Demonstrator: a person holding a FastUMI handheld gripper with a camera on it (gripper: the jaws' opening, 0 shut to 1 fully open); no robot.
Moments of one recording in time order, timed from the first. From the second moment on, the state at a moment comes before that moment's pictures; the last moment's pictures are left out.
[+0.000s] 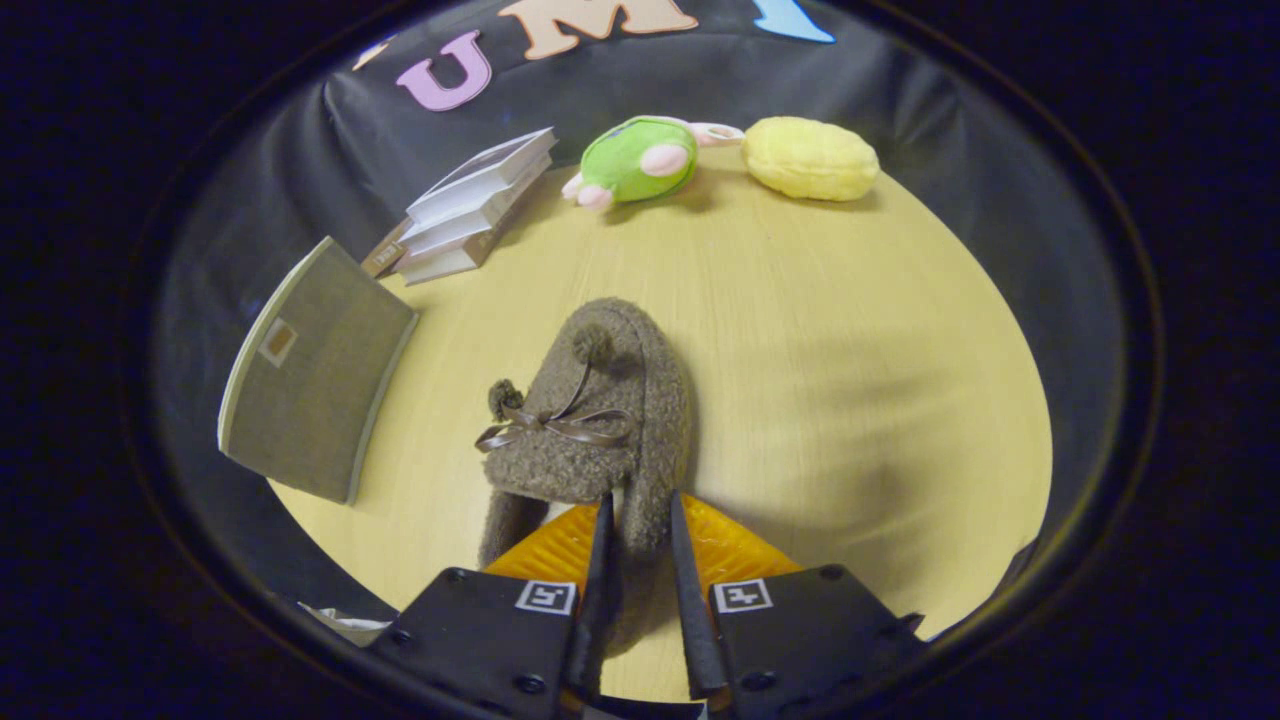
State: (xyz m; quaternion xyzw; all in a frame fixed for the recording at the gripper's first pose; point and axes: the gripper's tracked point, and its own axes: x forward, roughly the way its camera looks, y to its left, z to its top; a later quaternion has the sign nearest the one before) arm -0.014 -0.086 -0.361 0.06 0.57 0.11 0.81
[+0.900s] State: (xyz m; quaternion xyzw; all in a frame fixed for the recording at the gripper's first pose) arm -0.001 -0.049 -0.289 0.17 0.57 0.01 0.80
